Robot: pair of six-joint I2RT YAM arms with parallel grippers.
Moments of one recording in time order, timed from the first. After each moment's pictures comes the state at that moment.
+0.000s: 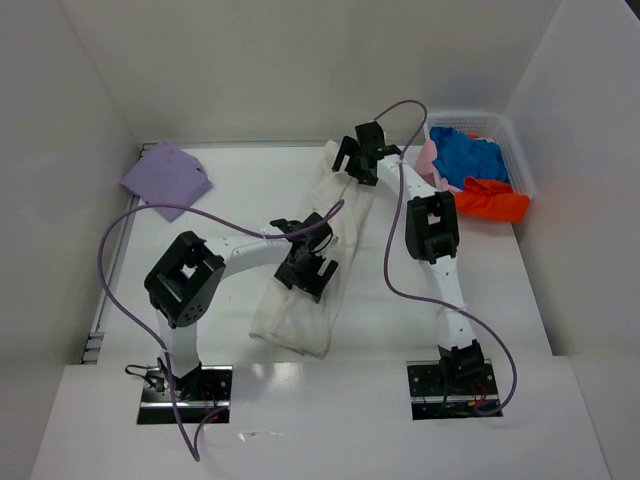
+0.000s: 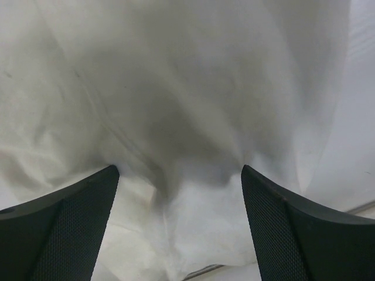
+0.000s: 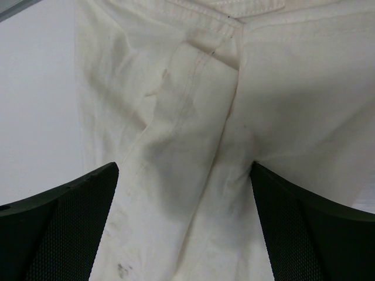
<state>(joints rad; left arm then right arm) -0.75 1.89 1.26 -0.71 0.09 -0.27 0.30 2.55 2.25 -0.50 -0.01 0.62</state>
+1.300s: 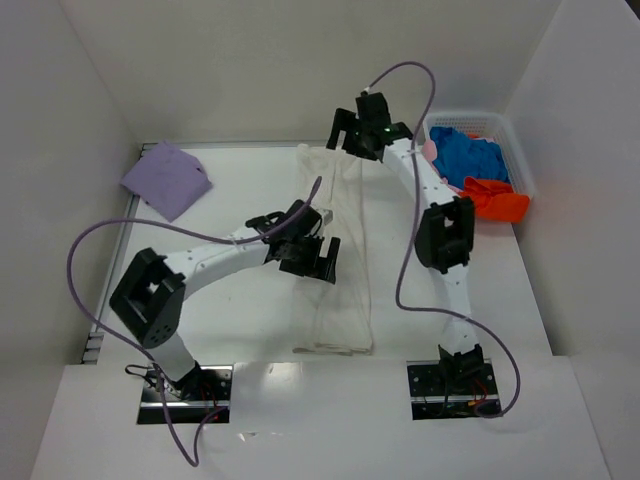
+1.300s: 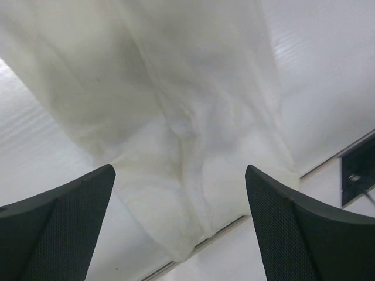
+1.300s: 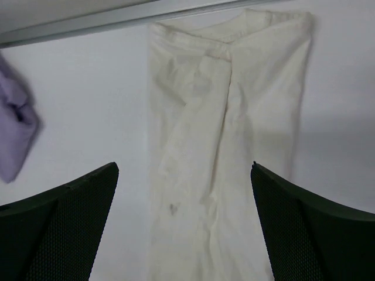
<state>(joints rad) -0.73 1.69 1.20 -0.56 0.18 -0.47 0.35 2.38 2.34 -0.63 -0.02 0.50</state>
